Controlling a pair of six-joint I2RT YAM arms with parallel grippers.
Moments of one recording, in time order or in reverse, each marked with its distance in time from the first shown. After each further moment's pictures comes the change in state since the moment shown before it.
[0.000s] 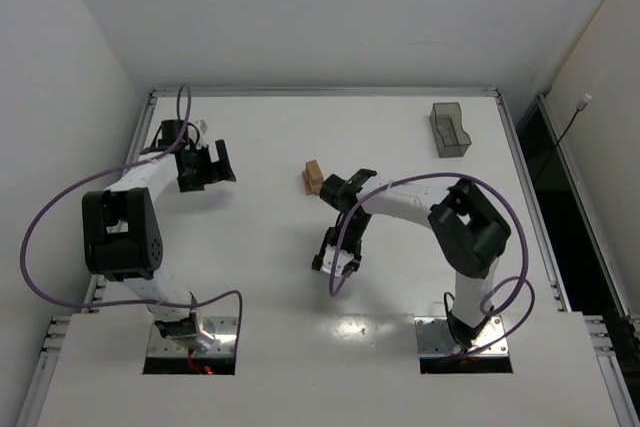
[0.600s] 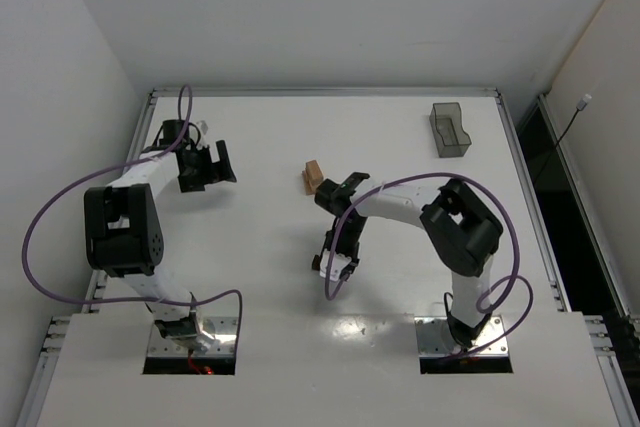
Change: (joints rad) left arm 0.000 0.032 0.015 0.000 -0.001 0.000; right arm 0.029 0.039 0.013 -0.008 0.041 0.000
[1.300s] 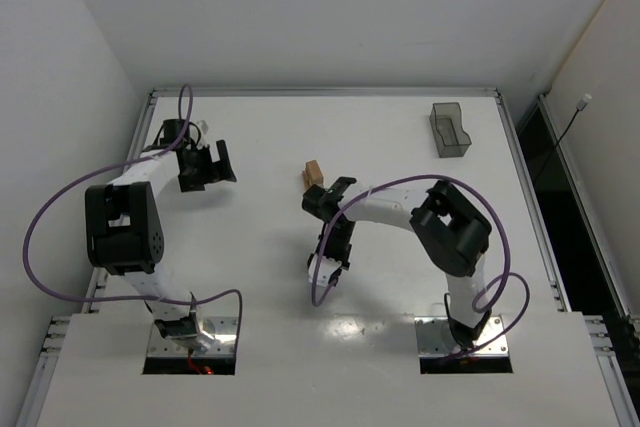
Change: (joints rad) left arm 0.000 0.015 0.011 0.000 -0.004 0.000; right arm 0.064 0.050 0.060 -0.002 0.074 0.078
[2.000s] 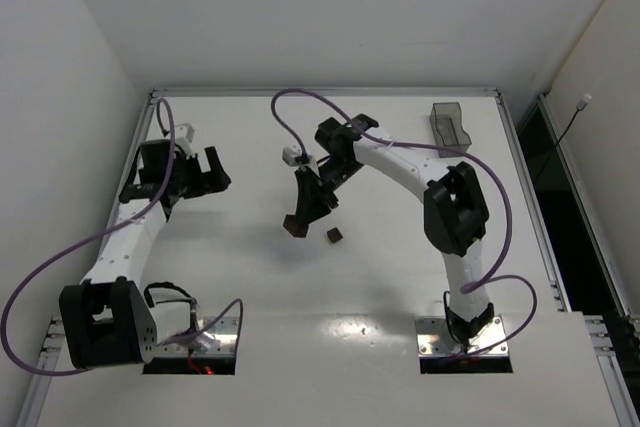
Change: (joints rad) left arm 0.000 -0.522 -0.306 0.096 -0.002 -0.013; right arm -0.220 0.105 0.494 -0.262 -0.727 0.754
